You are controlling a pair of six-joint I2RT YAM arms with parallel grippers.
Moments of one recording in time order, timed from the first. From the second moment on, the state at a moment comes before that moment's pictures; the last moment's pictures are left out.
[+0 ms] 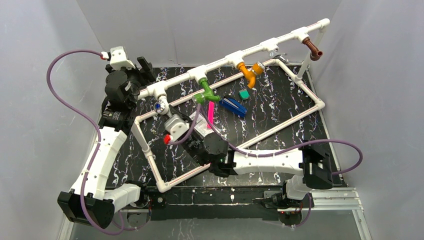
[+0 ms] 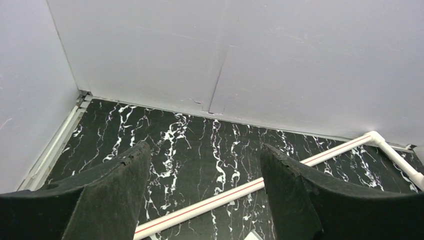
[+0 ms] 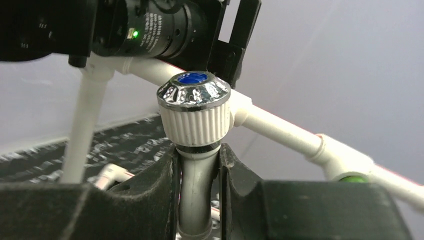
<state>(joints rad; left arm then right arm) -0.20 1.13 1.17 -0.09 -0.27 -0.19 1.45 1.60 1.24 0.77 0.62 -0.74</state>
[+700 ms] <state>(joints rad) -0.21 1.10 1.14 -0.05 -0.25 -0.21 1.38 1.29 0.98 0.74 0.71 0.40</state>
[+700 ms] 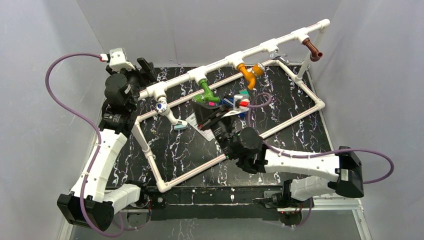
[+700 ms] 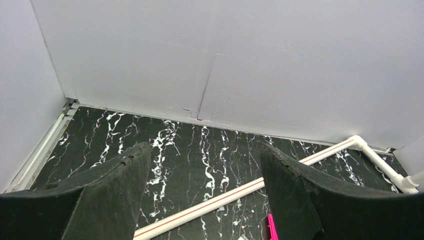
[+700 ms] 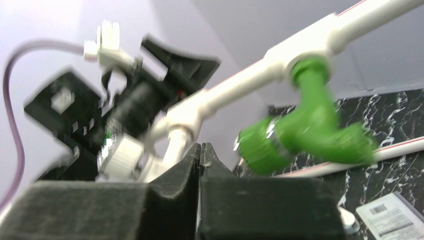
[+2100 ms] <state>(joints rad) -0.21 1.11 1.15 -0.06 -0.26 -0.22 1.36 1.43 1.22 0.42 0.31 -0.55</state>
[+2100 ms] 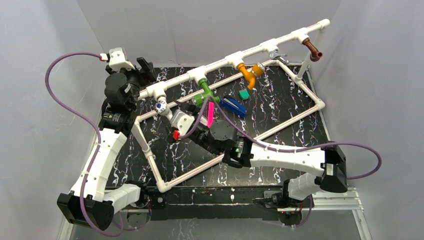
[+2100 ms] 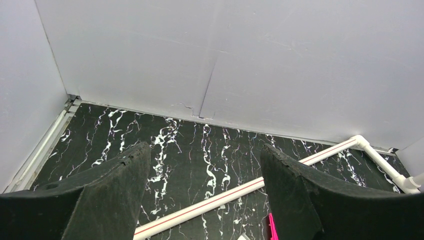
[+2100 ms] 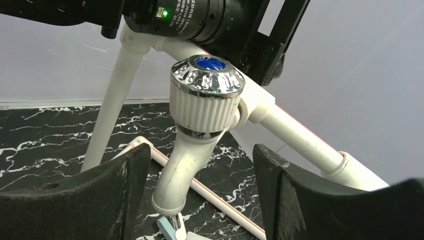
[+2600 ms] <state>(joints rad) -0.20 1.11 1.15 -0.07 -0.26 -0.22 1.45 1.63 1.24 0.84 0.54 -0.86</state>
